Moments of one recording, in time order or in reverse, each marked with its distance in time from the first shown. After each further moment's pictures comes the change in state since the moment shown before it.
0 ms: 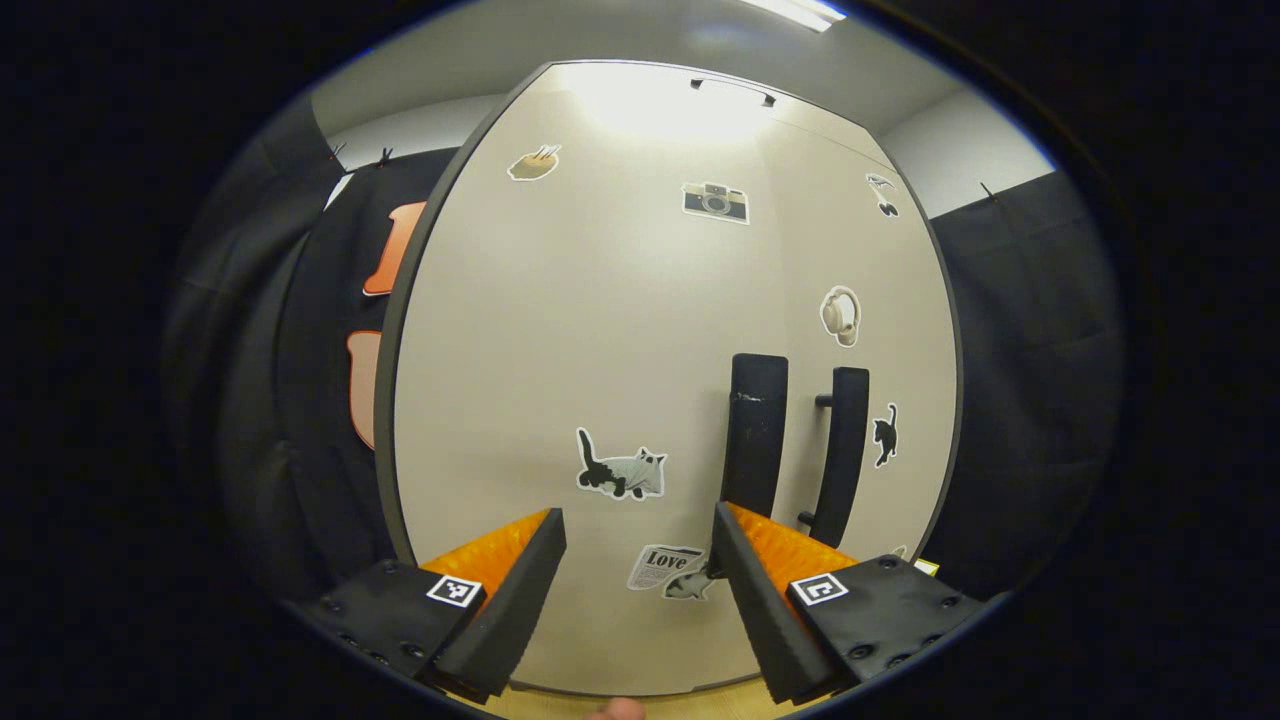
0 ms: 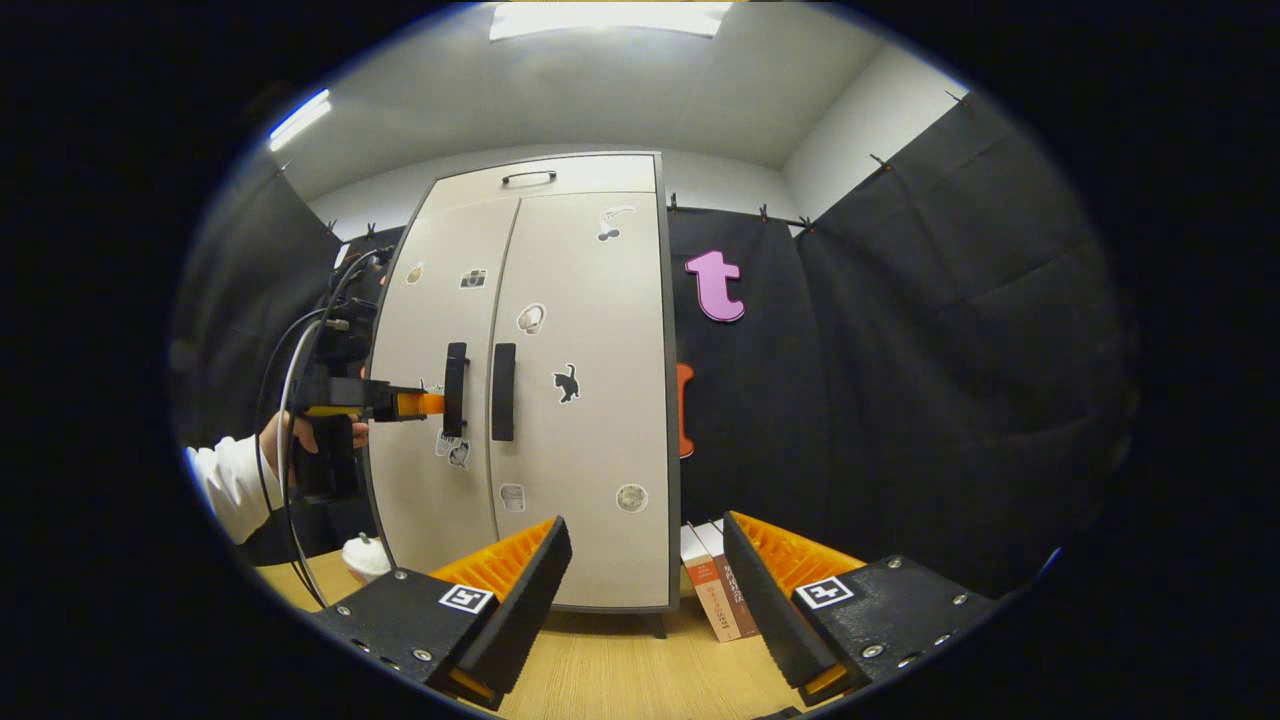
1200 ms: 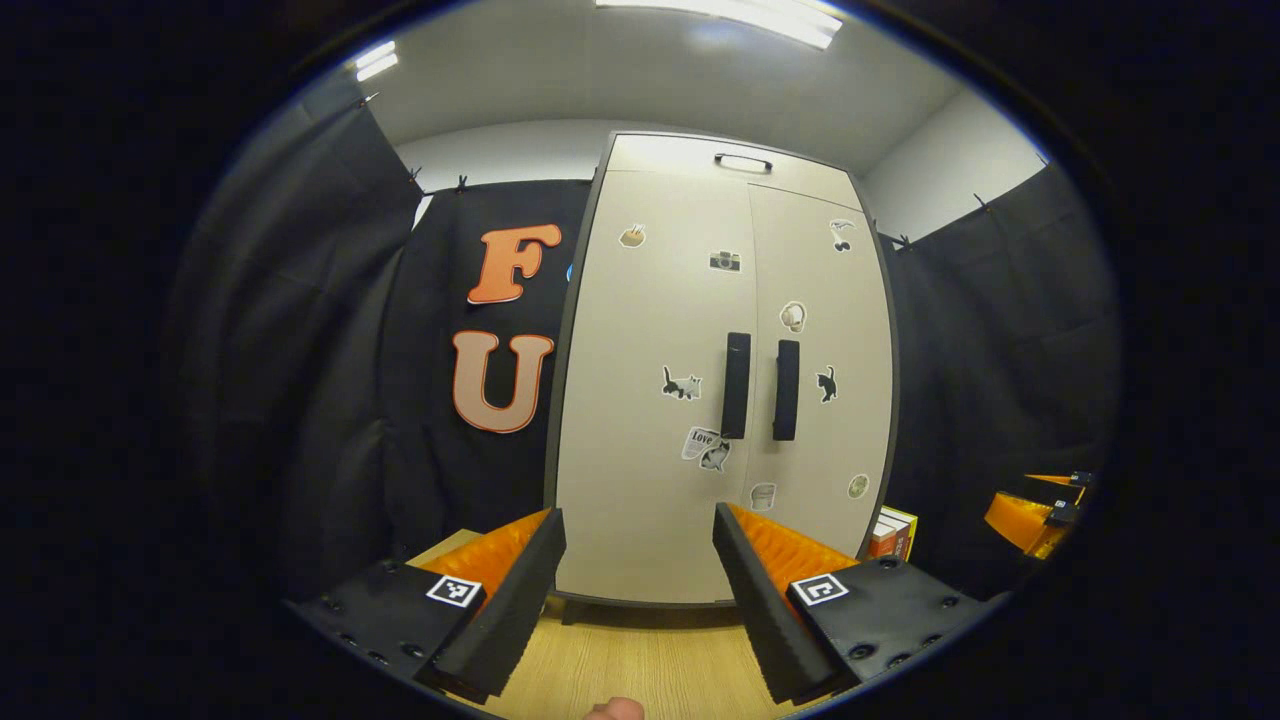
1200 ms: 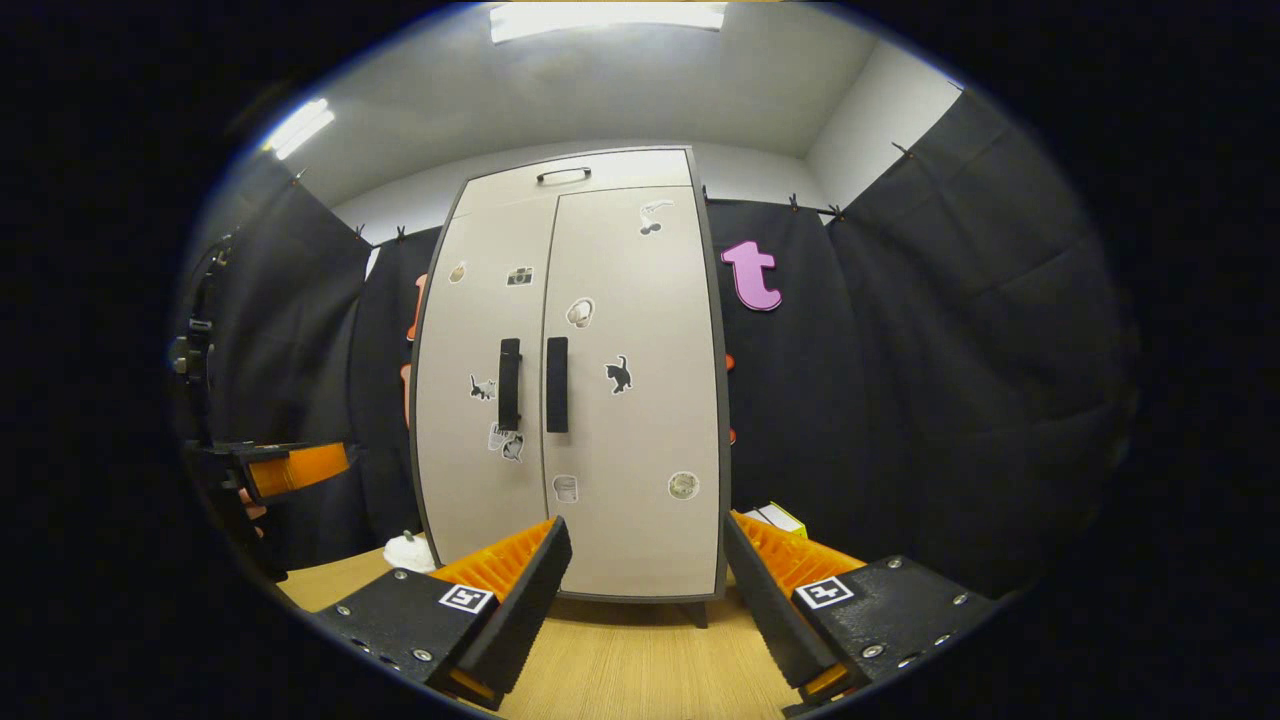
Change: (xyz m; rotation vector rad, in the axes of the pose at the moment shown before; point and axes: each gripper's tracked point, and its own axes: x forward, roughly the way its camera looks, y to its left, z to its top) left arm -0.243 0.025 -0.049 -0.009 -0.038 0.167; right arm -0.018 0.039 -0.006 0.029 0.030 0.103
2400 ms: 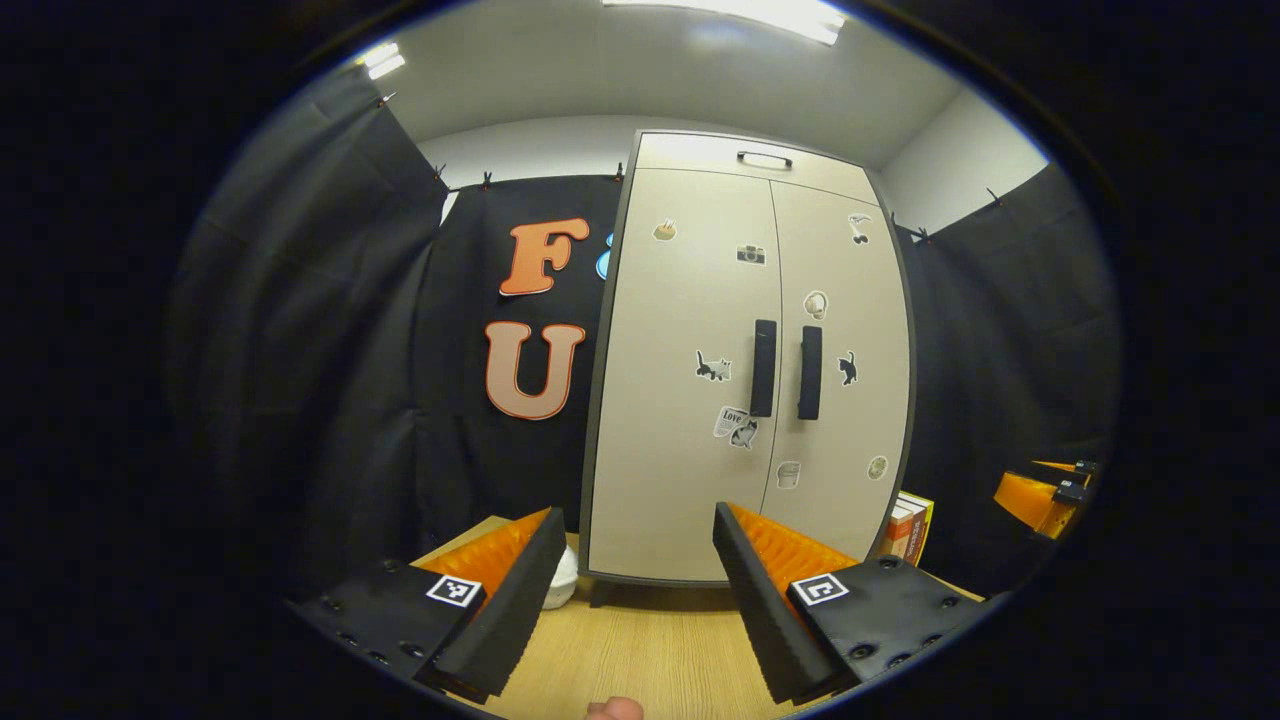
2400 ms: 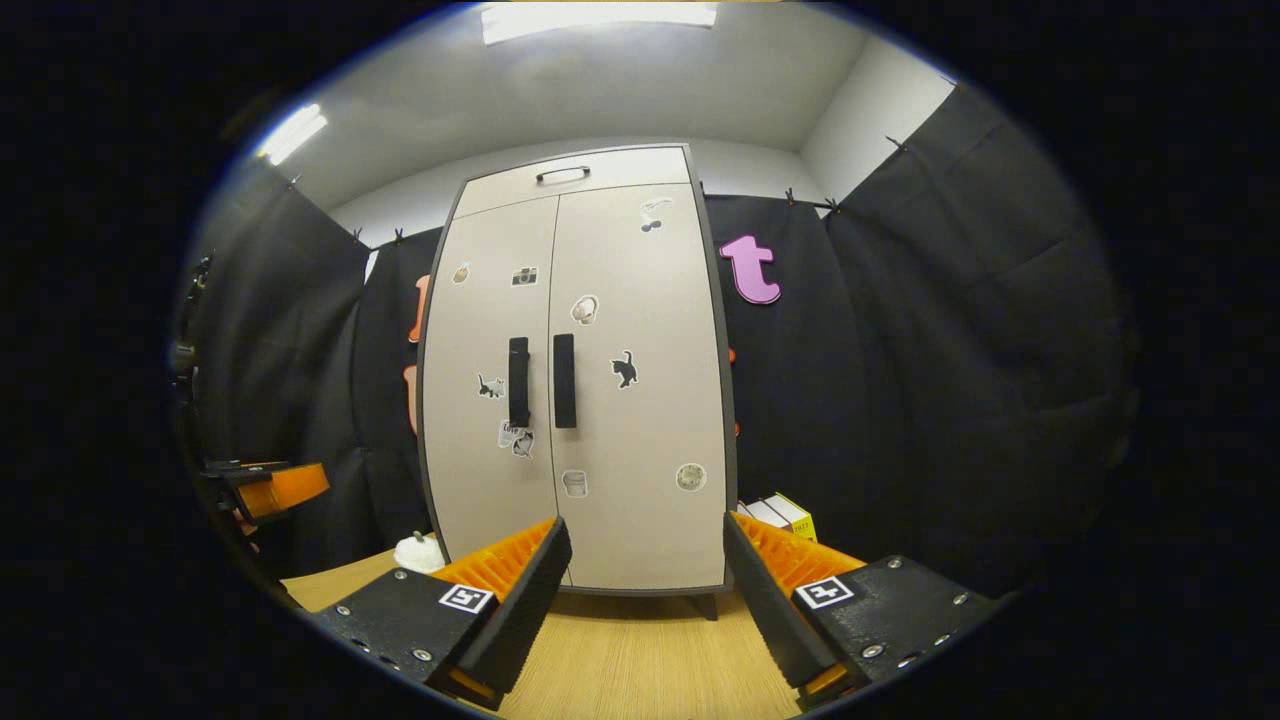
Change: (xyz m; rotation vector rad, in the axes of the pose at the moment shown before) left arm -0.029 0.023 -0.003 0.023 0.031 0.051; right arm -0.010 0.012 -0.002 0.022 0.009 0.007
